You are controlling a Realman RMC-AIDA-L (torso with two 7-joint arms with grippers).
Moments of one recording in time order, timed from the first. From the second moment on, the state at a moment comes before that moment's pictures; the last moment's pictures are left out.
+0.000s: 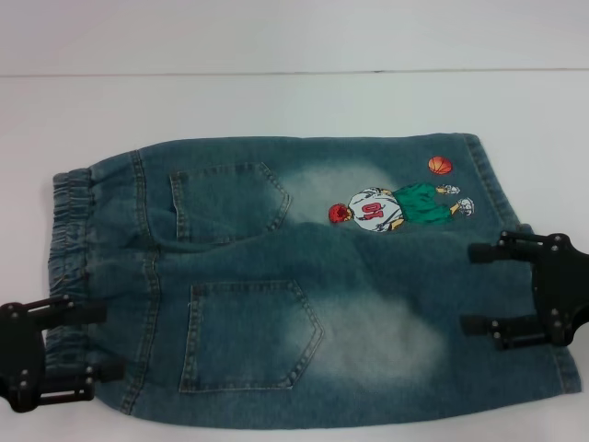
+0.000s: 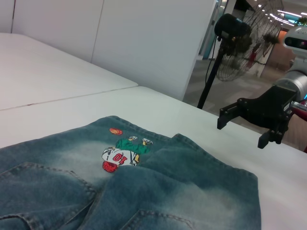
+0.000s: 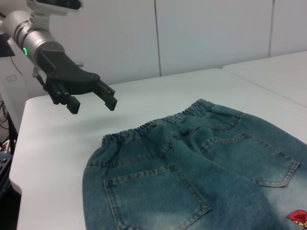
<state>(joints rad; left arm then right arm) -0.34 -2.05 0.30 0.78 2.33 1.95 -1.24 0.39 2.08 -0.65 -0.90 -2.13 -1.78 1.23</state>
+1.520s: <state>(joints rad) -0.34 -2.08 0.35 1.14 2.52 1.88 -1.75 0.37 2.08 -0.63 -0.91 -2.13 -1.80 1.24</state>
